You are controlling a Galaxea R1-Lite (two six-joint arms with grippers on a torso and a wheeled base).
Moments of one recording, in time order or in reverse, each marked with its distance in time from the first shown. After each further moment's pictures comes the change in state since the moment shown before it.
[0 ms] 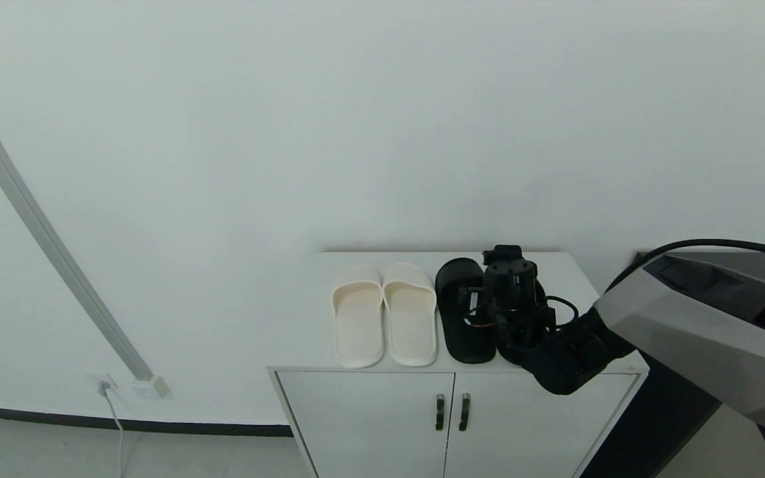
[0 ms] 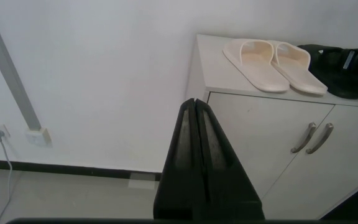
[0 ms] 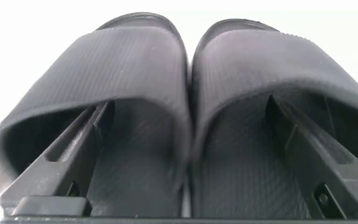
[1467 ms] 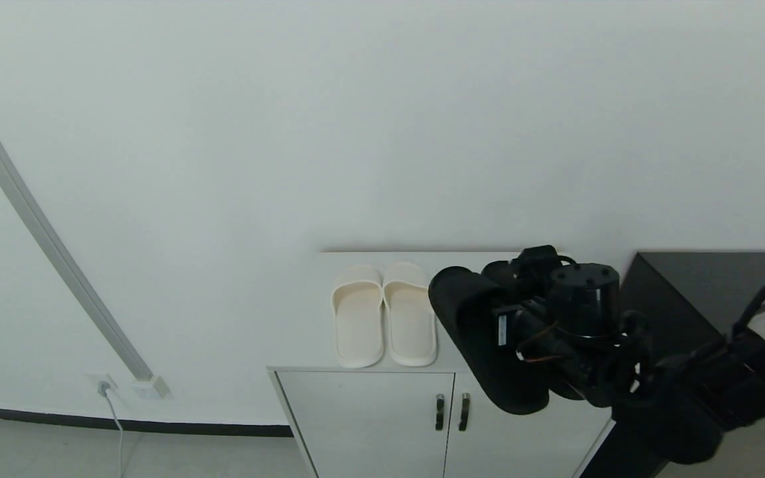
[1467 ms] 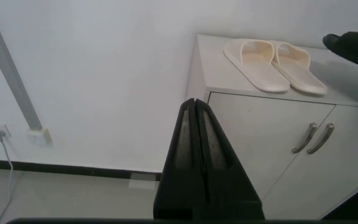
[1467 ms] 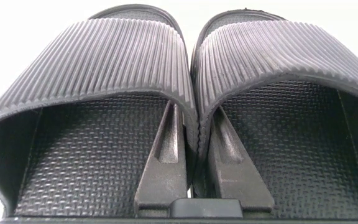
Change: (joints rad) left arm 0.000 0.000 0.000 0.000 0.003 0.001; right arm 0.087 -0.409 0.488 -0.093 0.211 -0.093
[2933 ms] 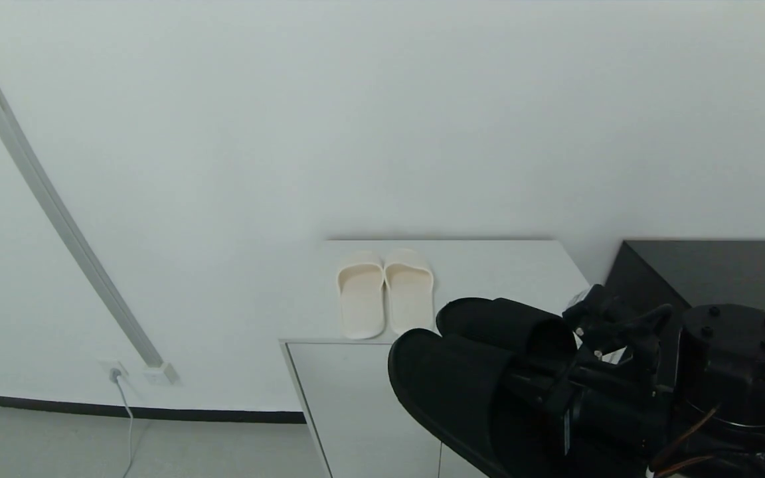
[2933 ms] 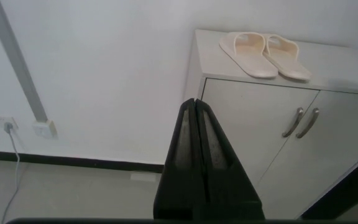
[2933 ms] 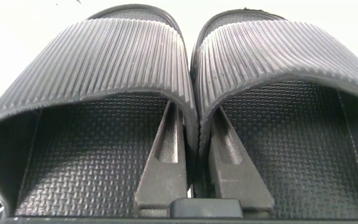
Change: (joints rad) left arm 0.000 0.000 0.000 0.000 -0.001 -0.001; right arm 0.102 -0.334 0.335 -0.016 0.432 -0.068
